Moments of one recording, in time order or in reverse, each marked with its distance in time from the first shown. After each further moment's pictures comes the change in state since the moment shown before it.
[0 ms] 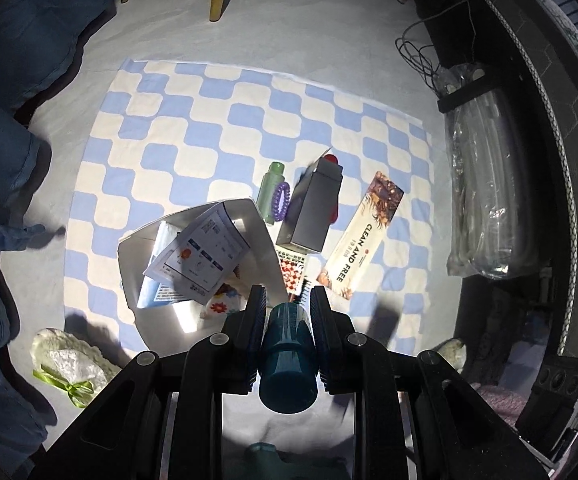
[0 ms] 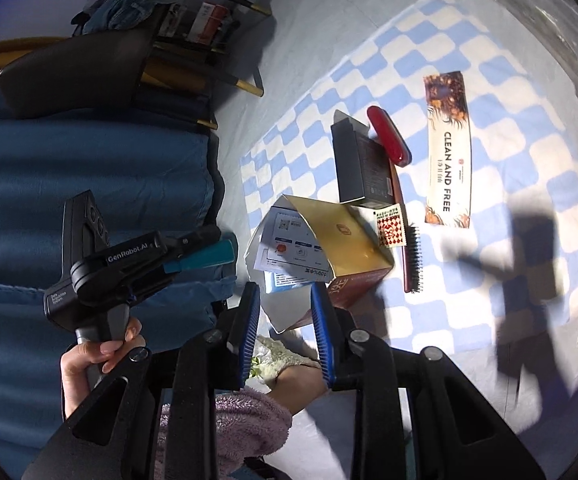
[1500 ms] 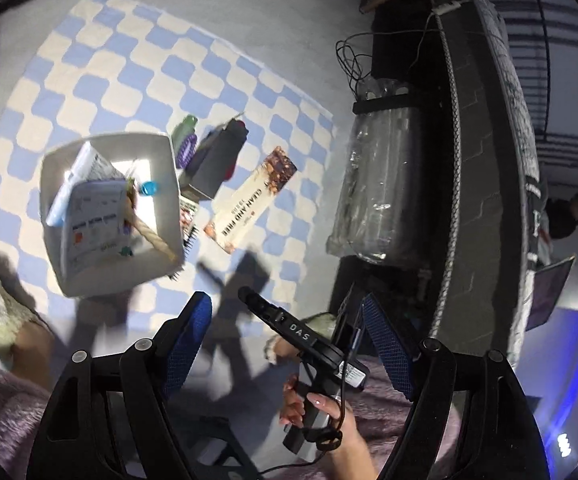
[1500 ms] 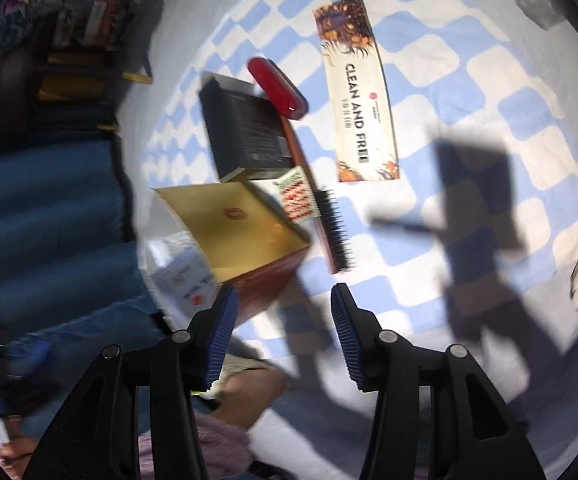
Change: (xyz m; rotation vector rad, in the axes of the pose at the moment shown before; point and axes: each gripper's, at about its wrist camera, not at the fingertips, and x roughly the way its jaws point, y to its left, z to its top) left arm -0.038 0.038 -0.033 -0.141 0.059 -0.434; right arm 0.087 -0.083 0.004 0.191 0.102 -0.268
